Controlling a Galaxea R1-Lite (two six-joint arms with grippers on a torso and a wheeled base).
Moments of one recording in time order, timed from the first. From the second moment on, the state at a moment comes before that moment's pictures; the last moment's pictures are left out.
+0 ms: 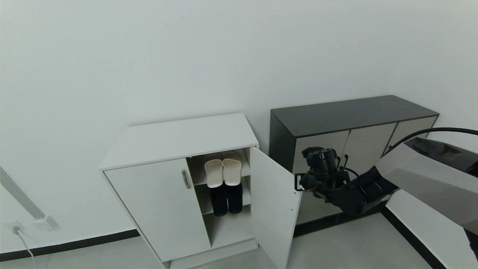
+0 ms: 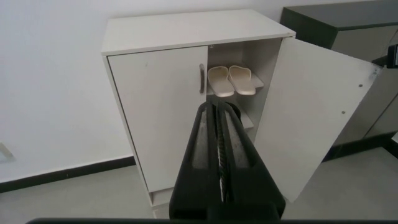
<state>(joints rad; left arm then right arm) 0.00 0.00 0.00 0.00 0.04 0.00 0.50 2.30 -1.20 -0.60 -0.27 0.25</state>
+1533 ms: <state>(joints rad) 0.00 0.00 0.00 0.00 0.04 0.00 0.82 2.07 -0.93 -0.71 -0.21 0.28</state>
